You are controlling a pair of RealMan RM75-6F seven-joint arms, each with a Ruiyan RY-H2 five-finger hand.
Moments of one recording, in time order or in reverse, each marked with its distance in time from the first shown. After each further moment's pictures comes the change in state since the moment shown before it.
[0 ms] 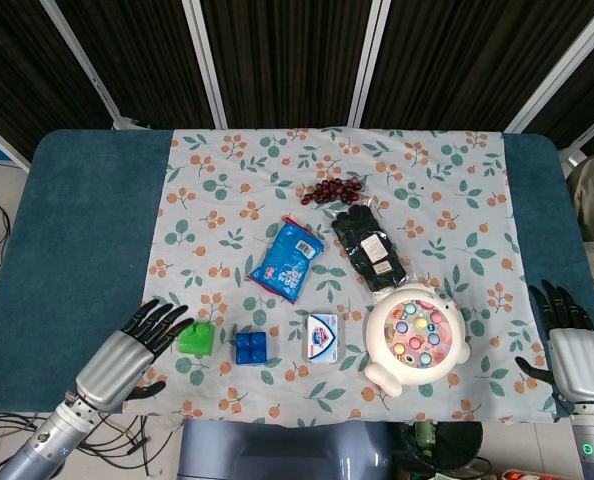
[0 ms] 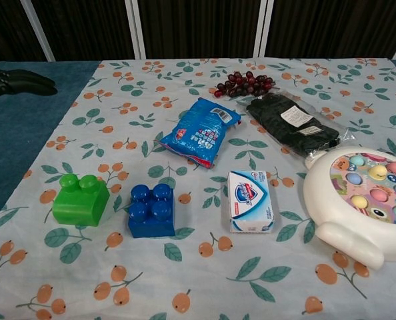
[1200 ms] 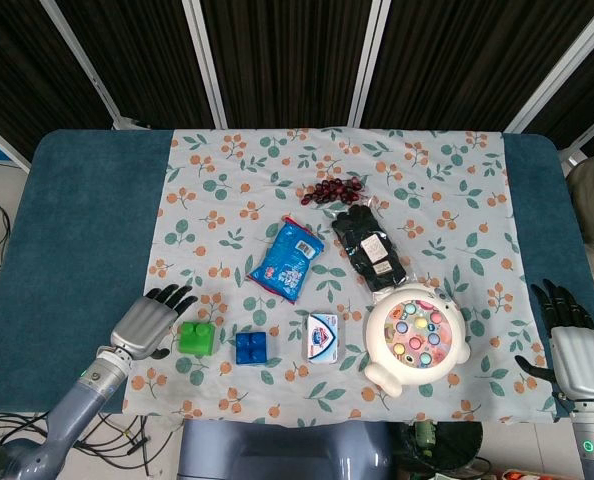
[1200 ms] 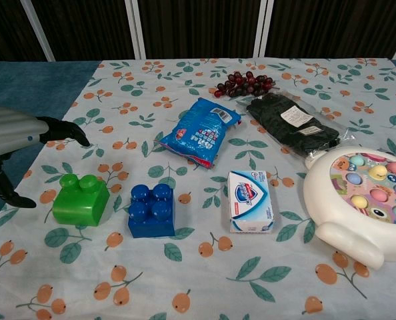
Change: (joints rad) left arm -0.212 -0.150 -0.131 0.102 -0.581 -0.324 0.364; right arm 0.004 0.000 0.007 -0.002 0.023 -0.018 0.029
